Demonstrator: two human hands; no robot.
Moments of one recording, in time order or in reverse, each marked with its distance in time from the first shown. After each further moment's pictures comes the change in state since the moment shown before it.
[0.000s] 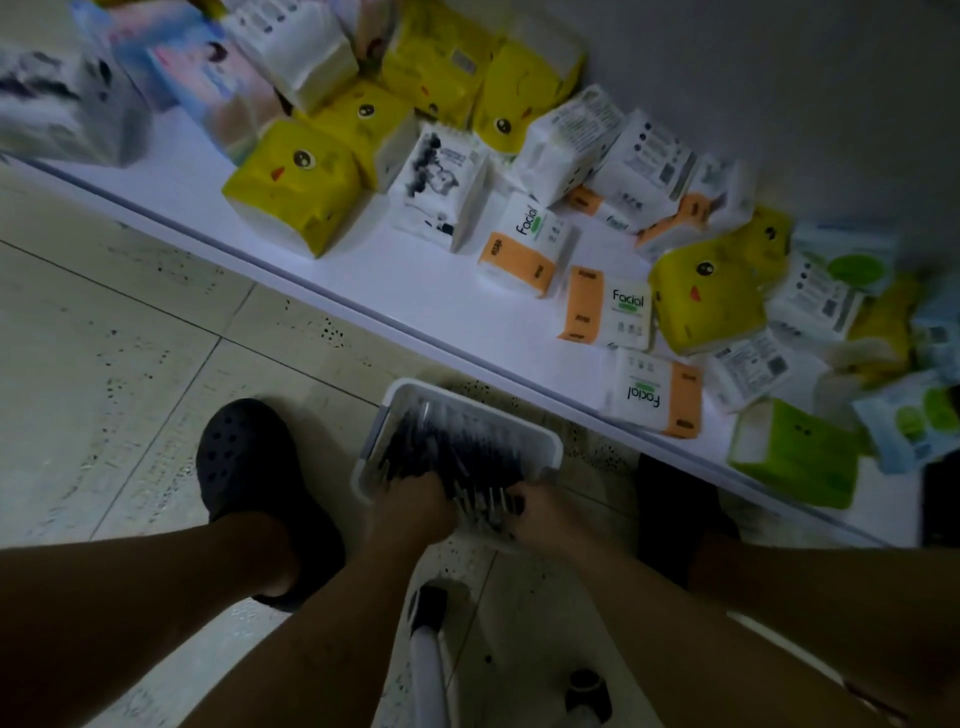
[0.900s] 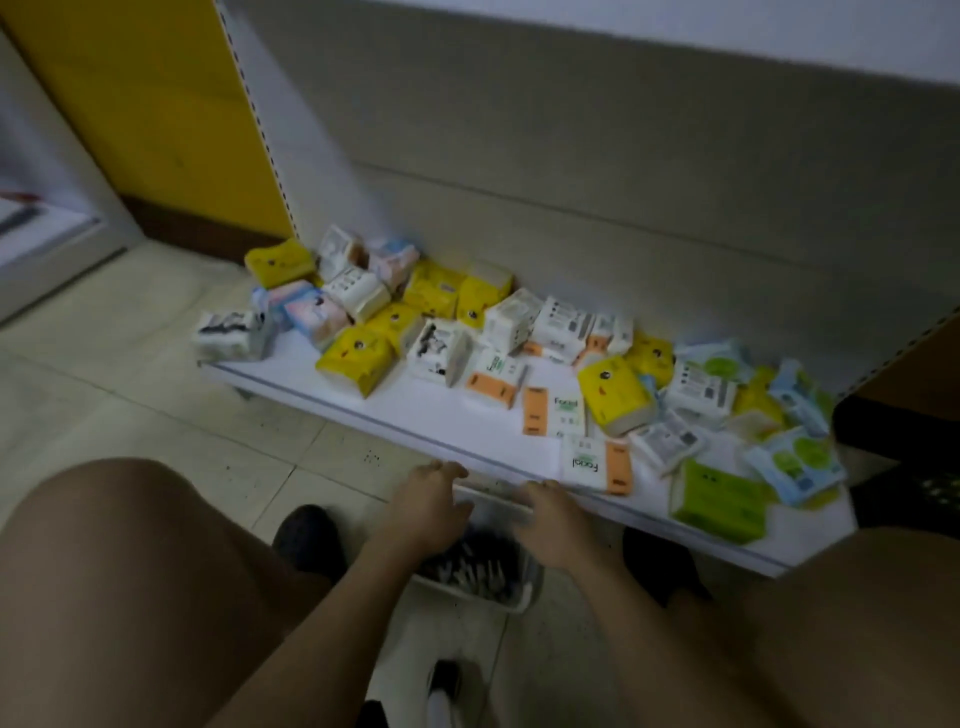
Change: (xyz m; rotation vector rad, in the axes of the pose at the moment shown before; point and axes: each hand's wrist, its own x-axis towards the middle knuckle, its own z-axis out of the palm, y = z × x) left_hand -0.174 0.072 -0.089 0.037 0.562 0.340; right_hand -0.145 -0.036 -0.062 -0.108 0.472 -0.316
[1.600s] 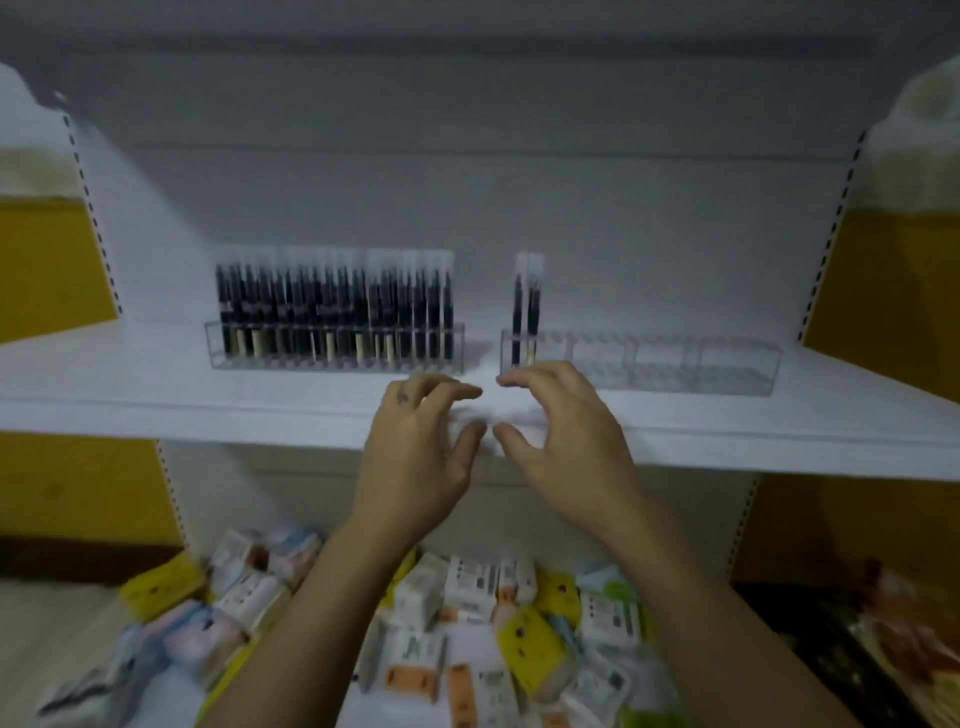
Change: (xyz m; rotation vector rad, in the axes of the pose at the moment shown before) left_hand 0.021 0.236 -0.281 -0.069 0.894 0.812; right_hand -0.119 -0.160 -0.343 -0.075 1.093 -0.485
